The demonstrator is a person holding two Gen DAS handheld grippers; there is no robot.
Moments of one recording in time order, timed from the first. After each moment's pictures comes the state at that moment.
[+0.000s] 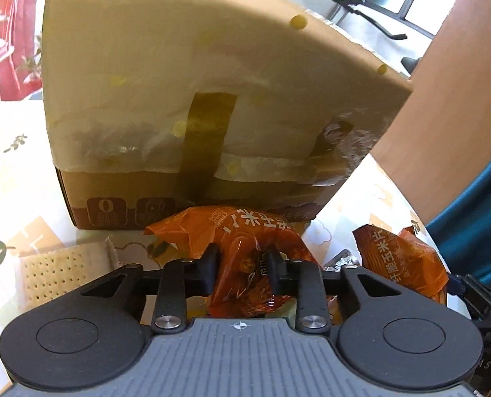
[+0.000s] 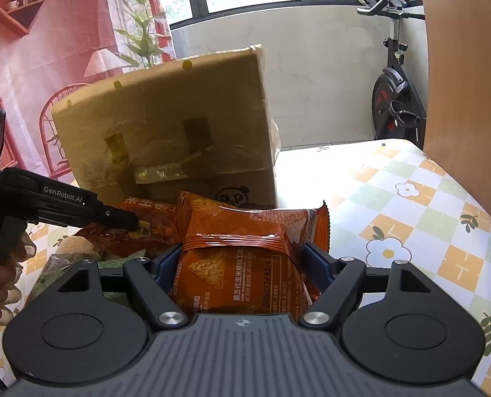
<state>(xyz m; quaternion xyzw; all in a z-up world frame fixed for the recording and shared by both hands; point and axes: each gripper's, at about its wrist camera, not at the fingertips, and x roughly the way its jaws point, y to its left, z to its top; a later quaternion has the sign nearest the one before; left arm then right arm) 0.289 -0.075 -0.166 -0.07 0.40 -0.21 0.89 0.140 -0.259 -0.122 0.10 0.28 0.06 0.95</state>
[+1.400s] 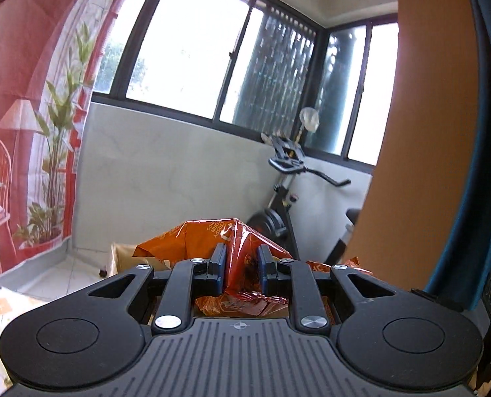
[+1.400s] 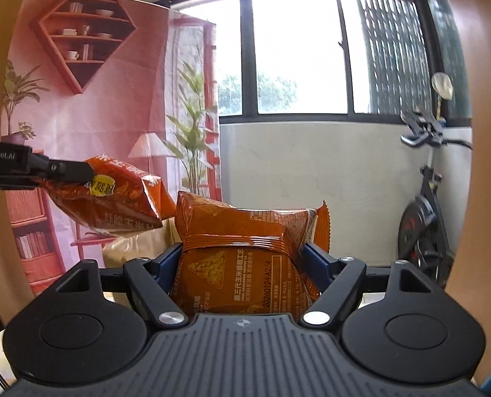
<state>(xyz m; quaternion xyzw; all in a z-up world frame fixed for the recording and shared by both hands) 0.245 -0.044 0.021 -0.08 0.11 -0.23 0.96 0.172 -0.229 0.022 0.03 0.10 0.11 0.99</state>
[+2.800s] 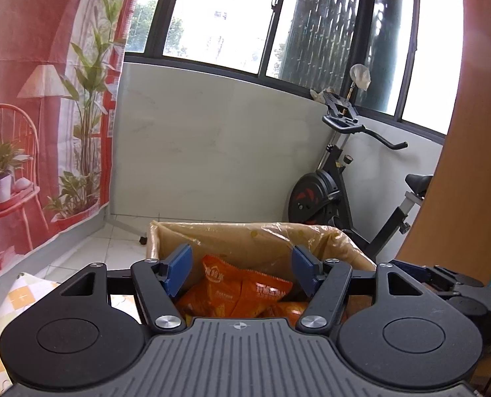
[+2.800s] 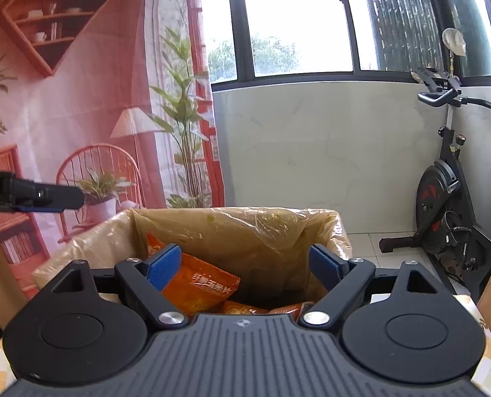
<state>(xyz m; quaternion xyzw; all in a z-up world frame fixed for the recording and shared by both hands) 0.327 -0.019 0.008 -0.05 0.21 -0.17 0.96 0.321 -0.226 -0.003 0.07 0.17 0.12 0.98</state>
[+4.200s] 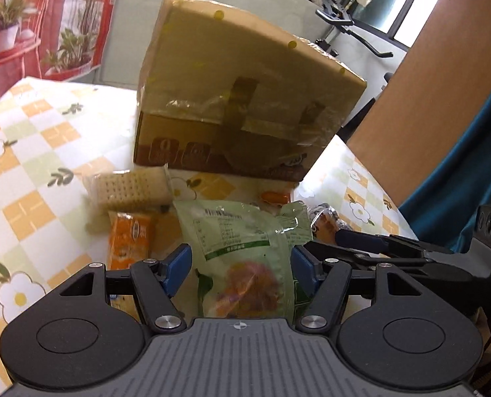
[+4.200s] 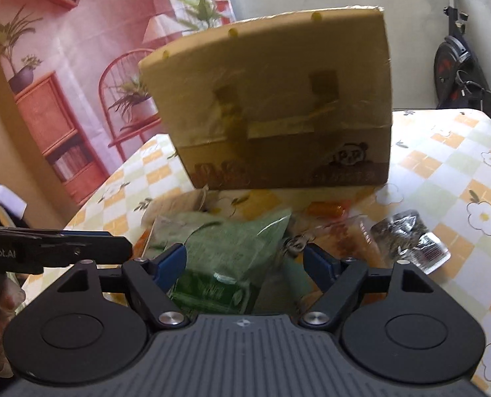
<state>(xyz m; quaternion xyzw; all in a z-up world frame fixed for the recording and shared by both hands) 0.174 0.007 -0.147 -0.11 0.39 -0.21 0.89 0.131 -0.171 -0.114 0.12 0.34 0.17 0.92</state>
